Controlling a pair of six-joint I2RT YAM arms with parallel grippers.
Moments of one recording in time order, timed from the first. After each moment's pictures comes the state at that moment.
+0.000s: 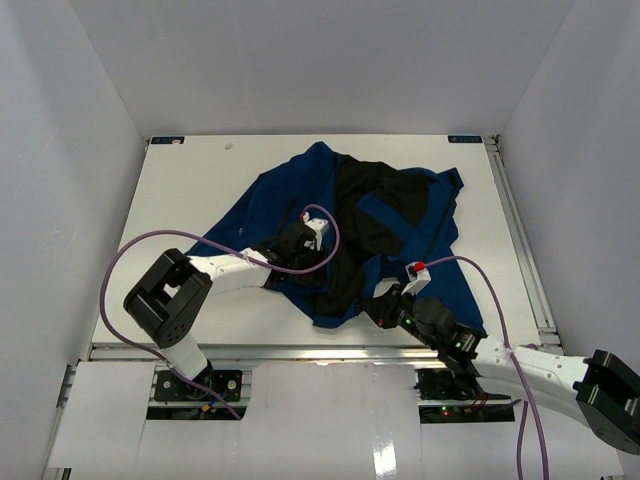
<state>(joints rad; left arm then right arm) -0.75 1.66 0.87 -0.07 0.07 -0.40 0.98 0.77 0.04 0.43 0.20 0.84</state>
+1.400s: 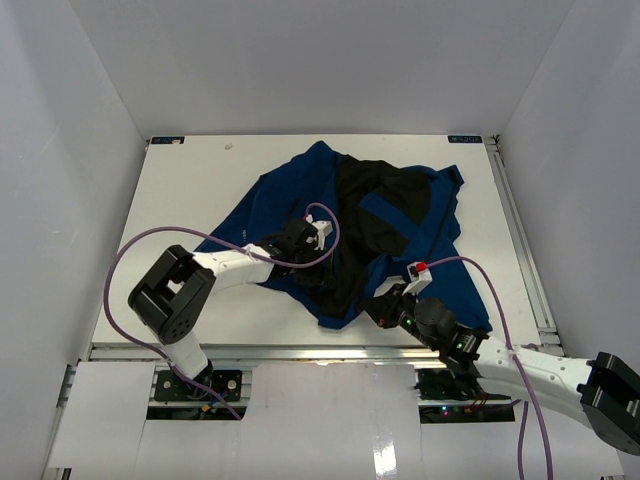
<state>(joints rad) -0.74 1.69 0.91 -0.12 0.24 -0.50 1.00 0.74 0.04 0.42 0.22 0.84</state>
